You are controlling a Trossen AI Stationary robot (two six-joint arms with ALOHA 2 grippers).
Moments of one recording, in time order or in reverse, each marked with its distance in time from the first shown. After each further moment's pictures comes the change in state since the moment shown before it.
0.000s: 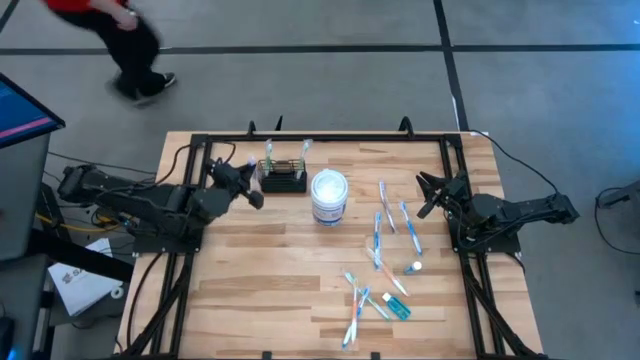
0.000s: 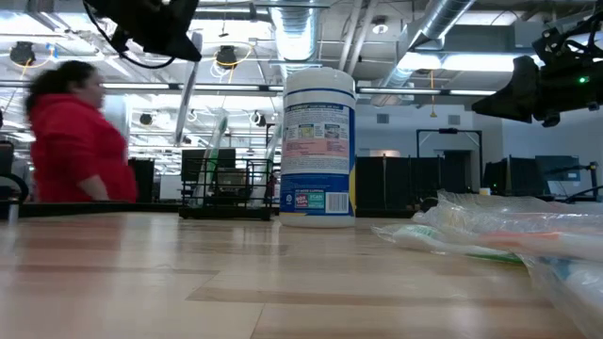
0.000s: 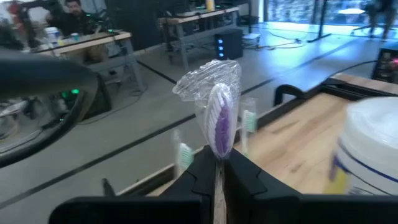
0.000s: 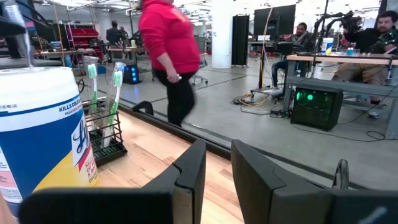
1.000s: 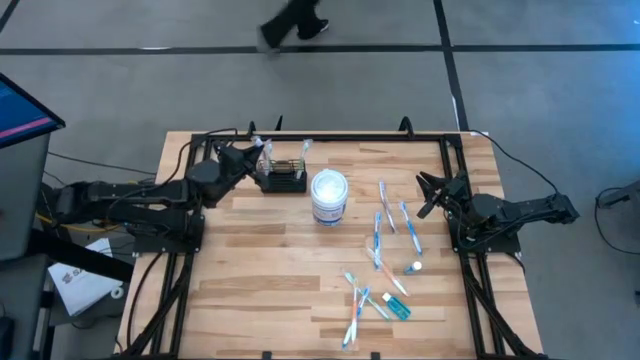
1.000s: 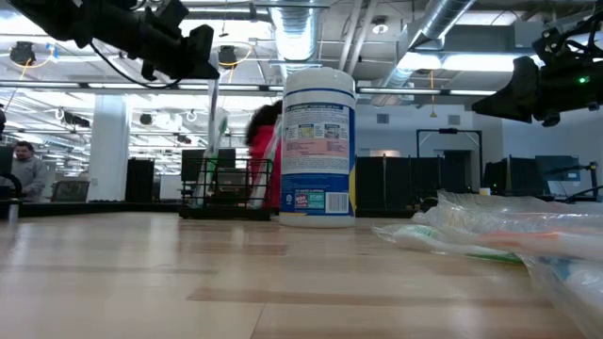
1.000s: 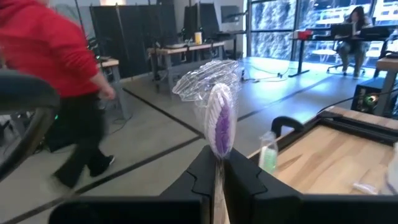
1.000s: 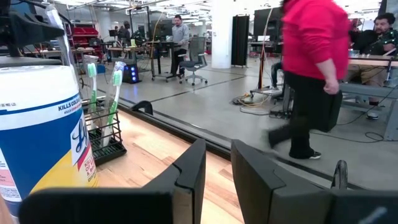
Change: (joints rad) left arm 0.373 0.008 -0.219 0.612 0.418 0.314; right arm 0.000 0.000 0.000 0.000 0.000 -0.008
